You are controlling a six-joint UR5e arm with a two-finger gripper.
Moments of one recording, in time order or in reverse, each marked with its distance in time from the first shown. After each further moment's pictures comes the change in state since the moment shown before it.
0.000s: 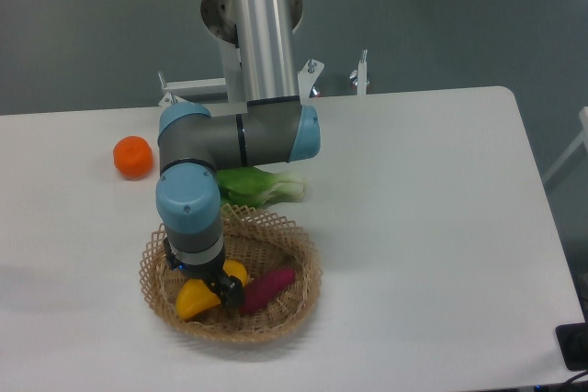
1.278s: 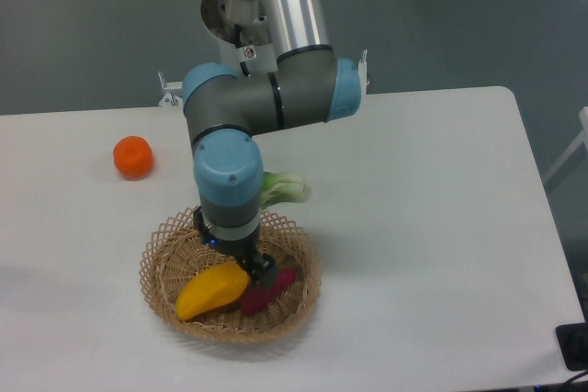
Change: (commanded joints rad) arm 0.052 0.087 0.025 -0.109 -0.006 0.111
